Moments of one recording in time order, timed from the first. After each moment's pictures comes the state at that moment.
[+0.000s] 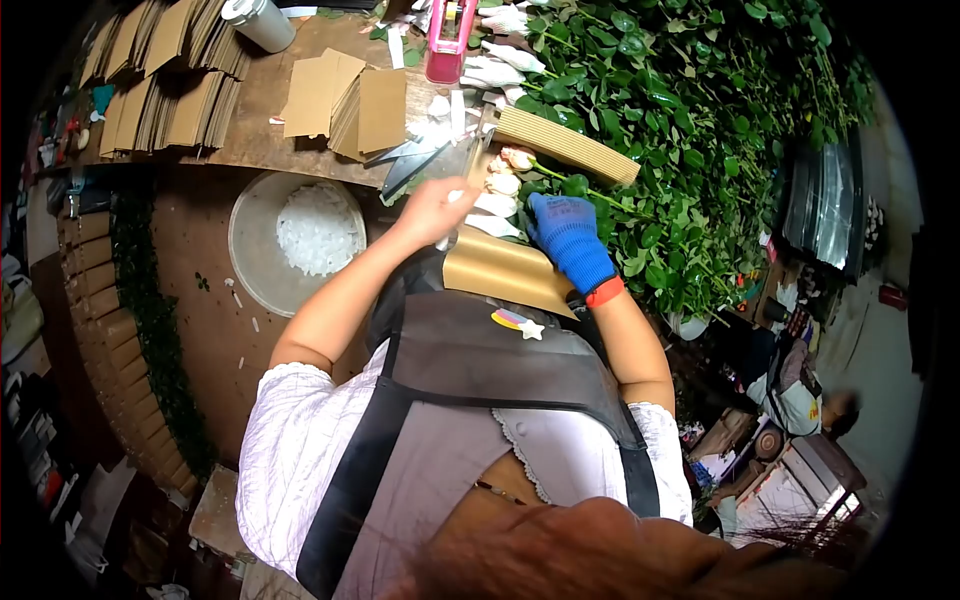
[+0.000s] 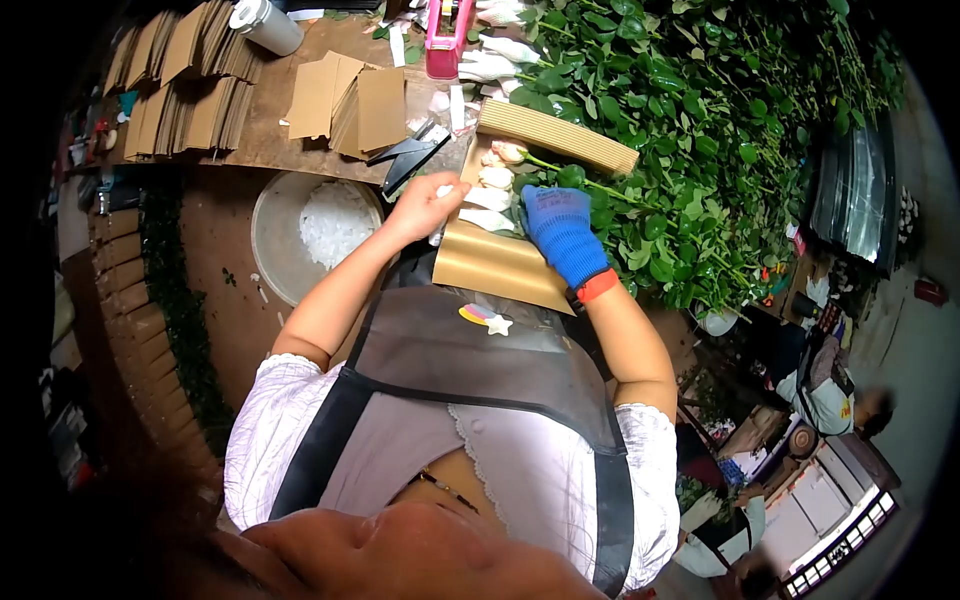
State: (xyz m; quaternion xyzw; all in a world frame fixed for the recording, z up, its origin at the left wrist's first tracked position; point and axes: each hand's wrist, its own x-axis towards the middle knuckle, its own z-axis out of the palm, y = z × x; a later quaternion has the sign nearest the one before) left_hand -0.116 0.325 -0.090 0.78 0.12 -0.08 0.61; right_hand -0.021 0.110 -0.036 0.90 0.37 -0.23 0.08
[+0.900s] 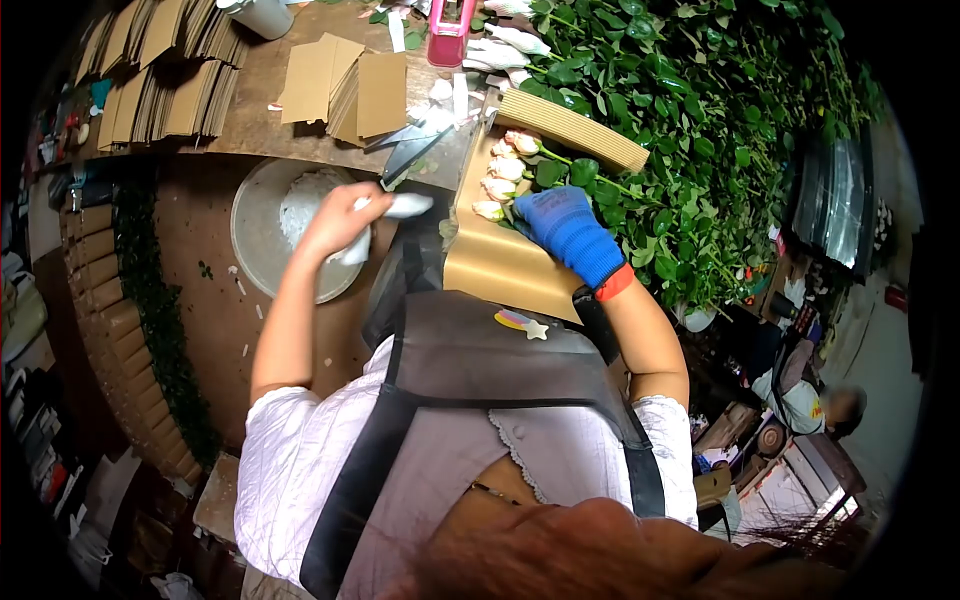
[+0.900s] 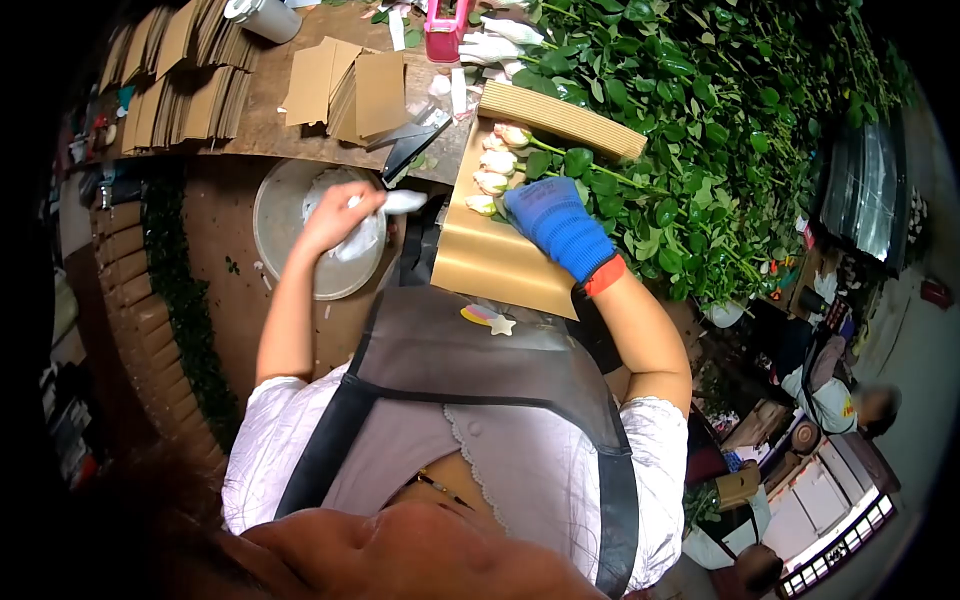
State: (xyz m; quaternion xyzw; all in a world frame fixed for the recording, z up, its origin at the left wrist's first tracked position) left_hand -0.183 0.424 -0.067 0.81 0.15 -0.16 0.54; right_hand -0.024 0.127 -0.018 0.83 0.47 -0.30 0.11
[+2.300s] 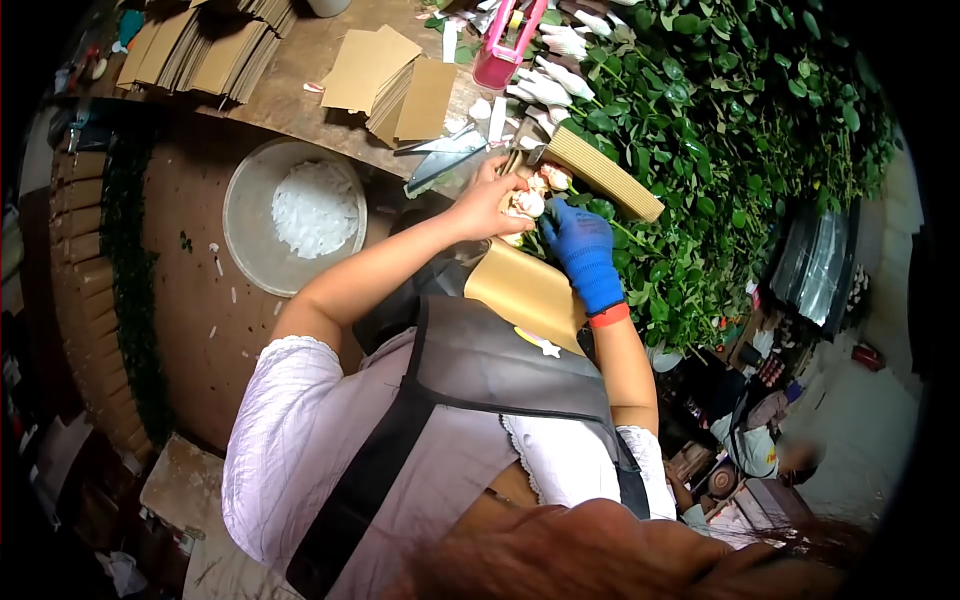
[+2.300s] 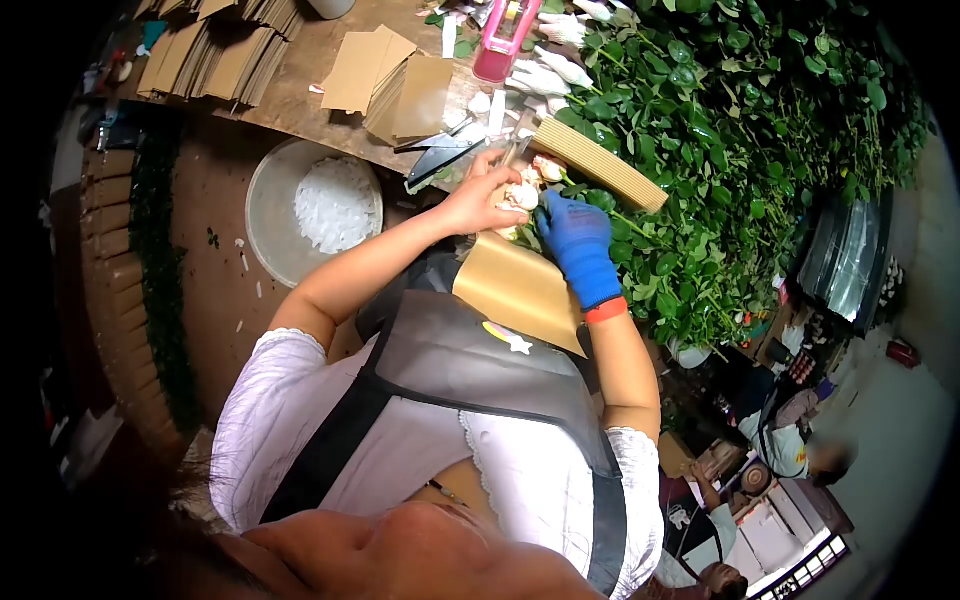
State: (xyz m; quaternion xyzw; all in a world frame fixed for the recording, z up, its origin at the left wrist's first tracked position) left_hand -0.099 0.302 -0.130 0.81 0.07 -0.02 0.58; right_hand -0.015 0.125 -0.041 0.91 0.35 -0.20 0.02
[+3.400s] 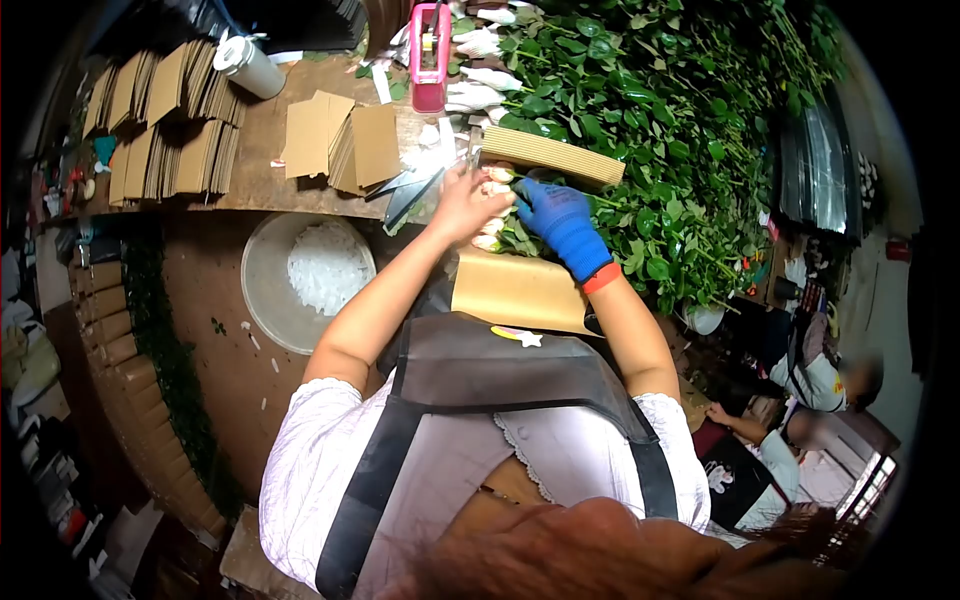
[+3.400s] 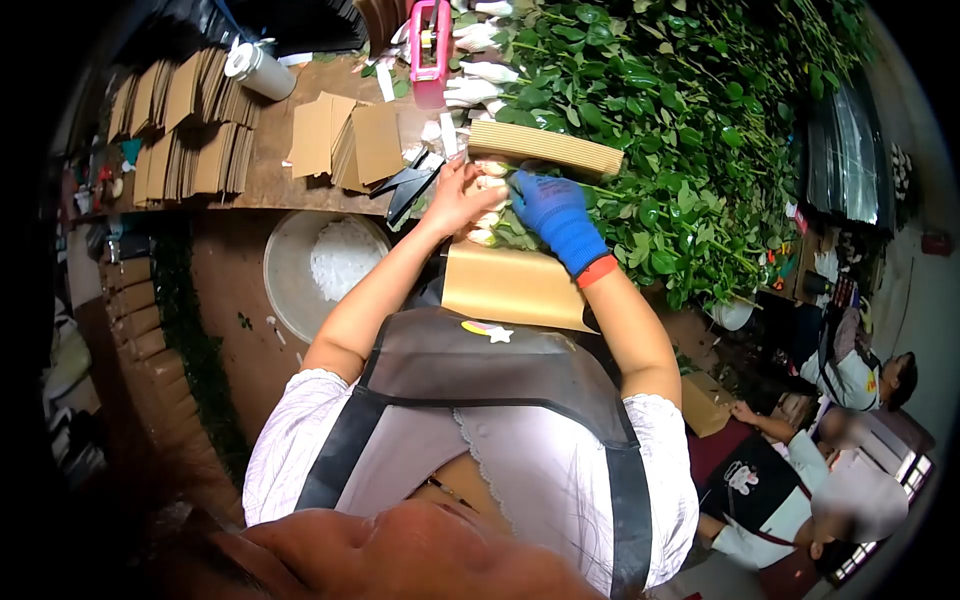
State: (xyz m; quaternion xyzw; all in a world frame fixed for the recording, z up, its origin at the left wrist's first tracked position) left_hand -0.071 0.294 -0.130 0.78 0.12 -0.02 0.62; right_hand 0.002 0.122 -0.047 0.93 0.29 -0.21 -0.02
